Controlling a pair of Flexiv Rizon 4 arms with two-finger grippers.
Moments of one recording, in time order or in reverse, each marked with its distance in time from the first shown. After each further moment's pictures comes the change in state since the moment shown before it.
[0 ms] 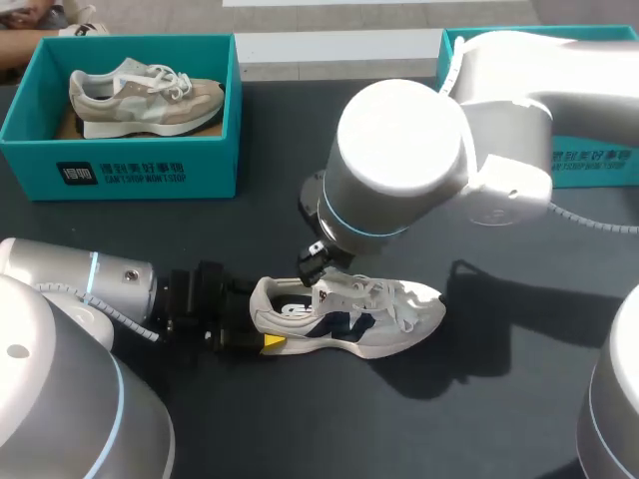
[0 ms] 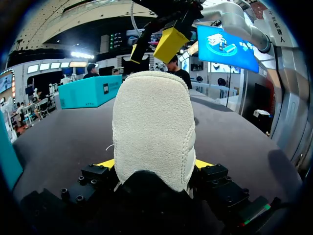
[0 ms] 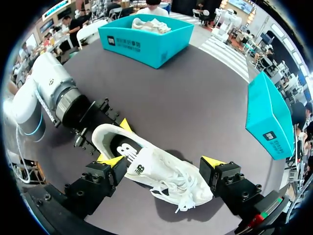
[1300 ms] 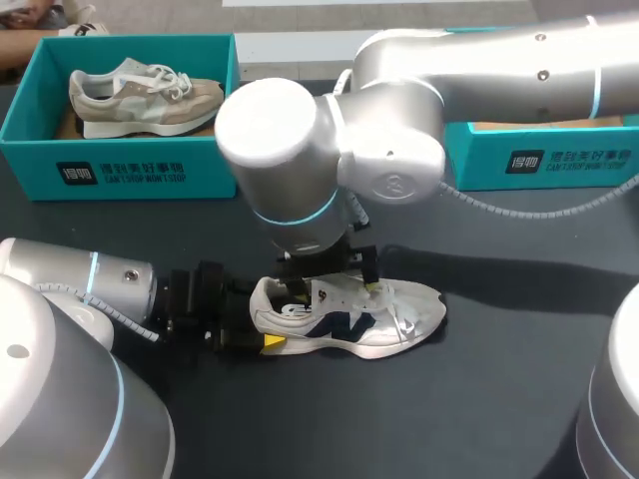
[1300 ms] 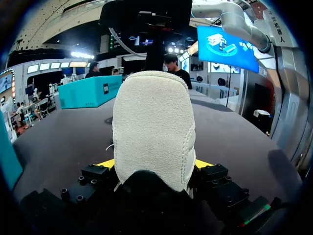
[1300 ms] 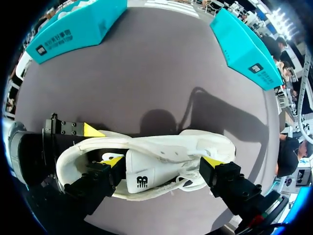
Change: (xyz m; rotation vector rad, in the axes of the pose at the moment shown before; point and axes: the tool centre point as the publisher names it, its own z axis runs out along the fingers) left arm 0.000 0.000 0.000 0.000 0.000 0.000; right arm 0.016 -0.027 0.049 0.319 -0.218 0.480
